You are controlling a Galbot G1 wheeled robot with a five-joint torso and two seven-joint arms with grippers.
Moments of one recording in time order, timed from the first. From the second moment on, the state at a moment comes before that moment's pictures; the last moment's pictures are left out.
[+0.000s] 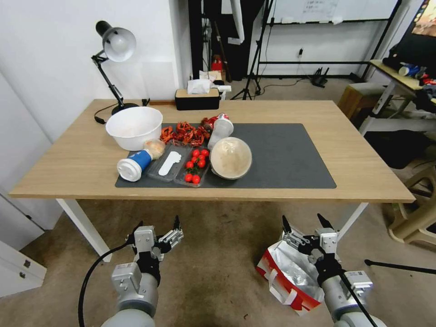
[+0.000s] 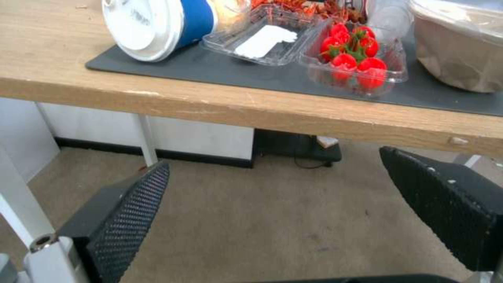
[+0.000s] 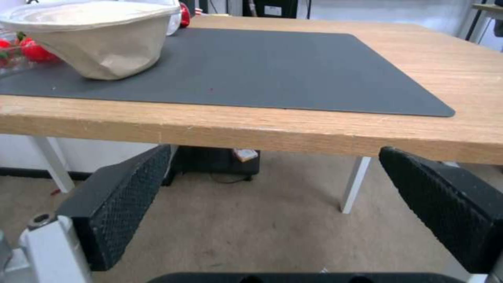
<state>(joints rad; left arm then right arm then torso) 1.78 -1.41 -0.31 -2.31 -0.23 0.23 -0.37 -1.78 1.54 0.64 2.22 0.05 -0.09 -0.14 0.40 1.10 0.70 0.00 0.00</state>
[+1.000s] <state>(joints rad) 1.79 -1.39 -0.32 -2.32 -0.26 0.22 -0.36 -1.78 1.53 0.64 2.20 0.06 -0.06 -0.14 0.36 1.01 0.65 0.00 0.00</state>
